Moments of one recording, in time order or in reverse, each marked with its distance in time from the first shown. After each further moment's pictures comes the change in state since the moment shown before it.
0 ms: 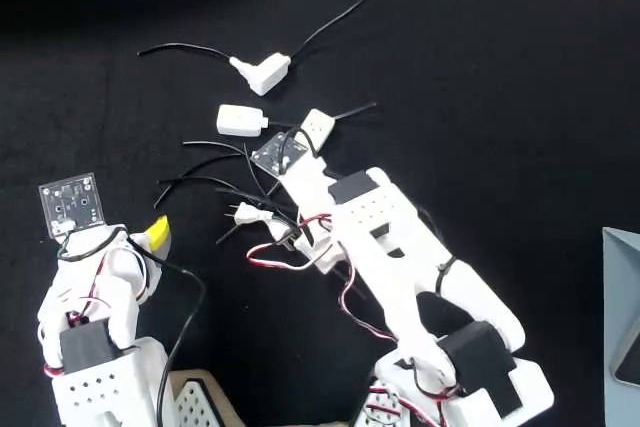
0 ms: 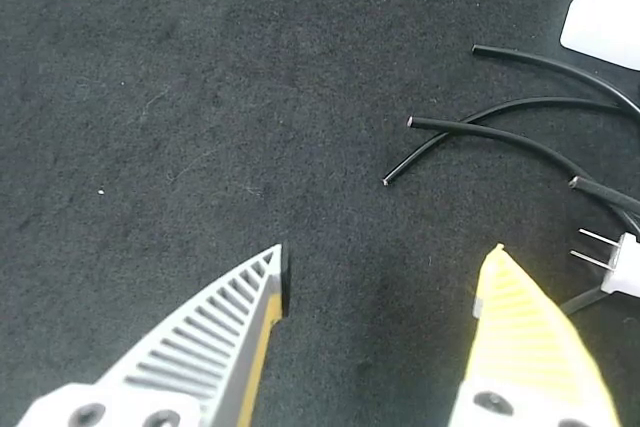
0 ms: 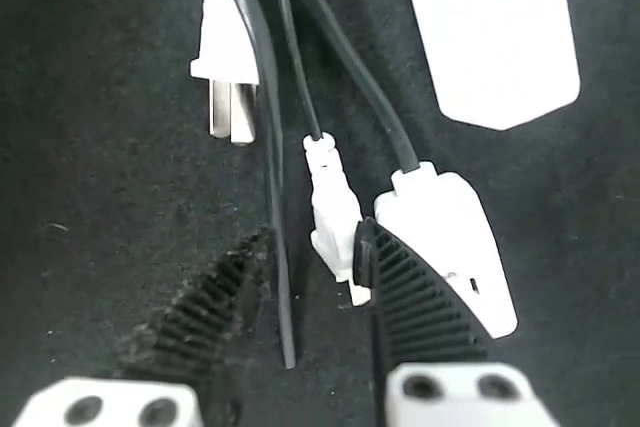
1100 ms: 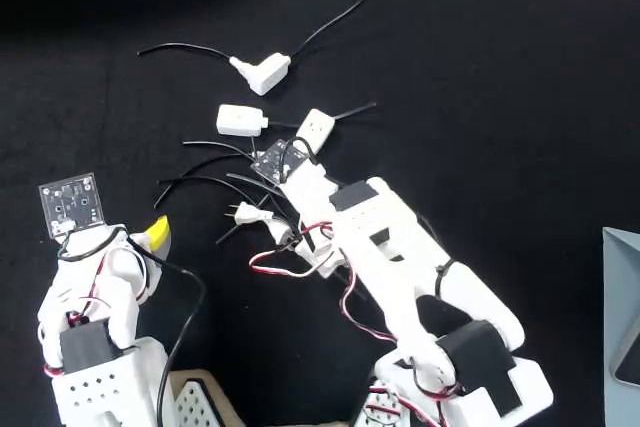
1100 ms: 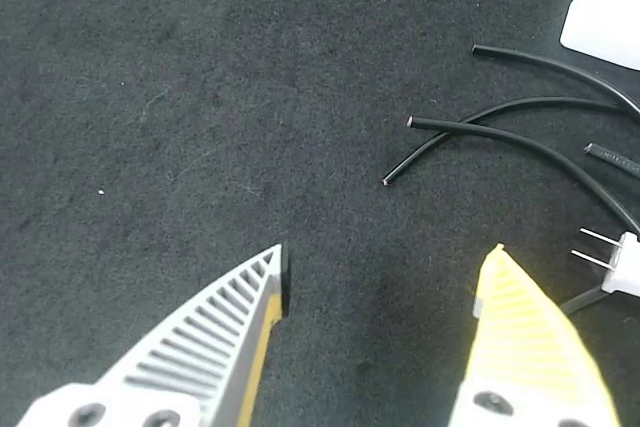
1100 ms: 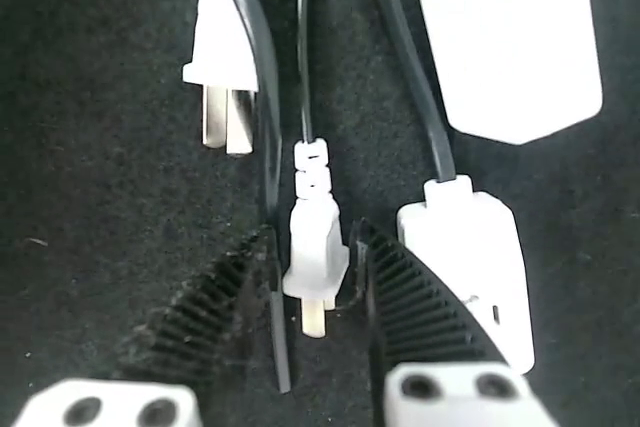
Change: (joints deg) left arm 0.0 0.0 0.0 0.0 0.0; right arm -0.1 0.1 4.1 -6.1 0.7
